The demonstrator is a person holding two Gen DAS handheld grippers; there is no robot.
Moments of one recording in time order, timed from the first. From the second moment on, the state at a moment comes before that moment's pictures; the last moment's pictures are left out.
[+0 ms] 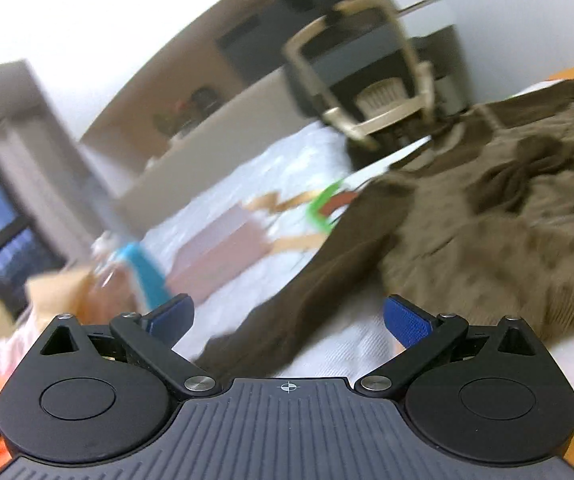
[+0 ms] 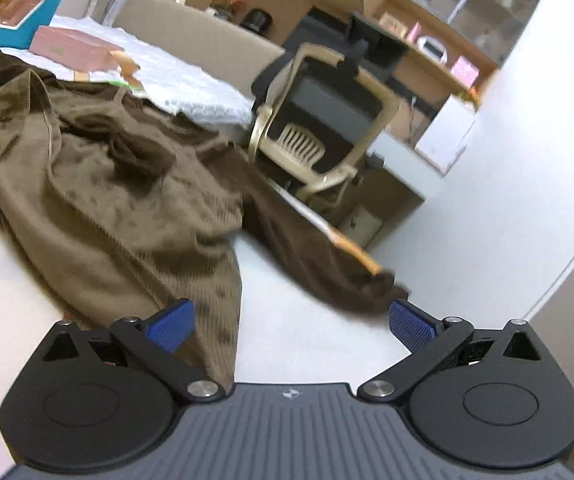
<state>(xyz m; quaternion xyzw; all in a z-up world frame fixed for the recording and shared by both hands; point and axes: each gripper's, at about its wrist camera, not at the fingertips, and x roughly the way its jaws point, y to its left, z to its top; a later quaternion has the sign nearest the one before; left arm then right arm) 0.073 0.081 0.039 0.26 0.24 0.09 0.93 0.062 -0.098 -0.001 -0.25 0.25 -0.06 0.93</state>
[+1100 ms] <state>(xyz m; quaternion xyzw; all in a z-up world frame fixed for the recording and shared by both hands) 0.026 0.088 0.056 0.11 0.32 -0.04 0.94 0.060 -0.112 -0.010 -0.22 0.26 -0.05 0.94</state>
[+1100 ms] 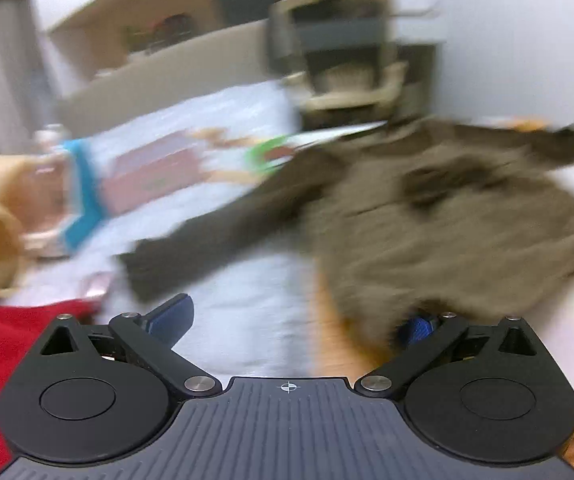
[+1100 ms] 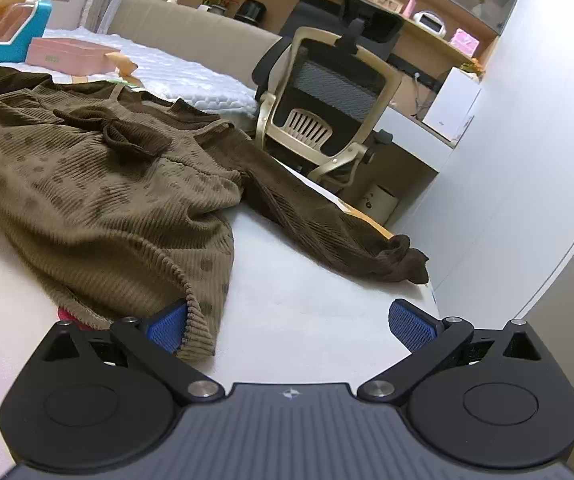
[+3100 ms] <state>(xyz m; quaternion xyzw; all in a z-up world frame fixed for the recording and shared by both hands) 0.178 0.080 -0.020 -0.23 0.39 -0.18 0.87 0.235 -0.099 -0.028 0.10 0.34 0.16 0.92</state>
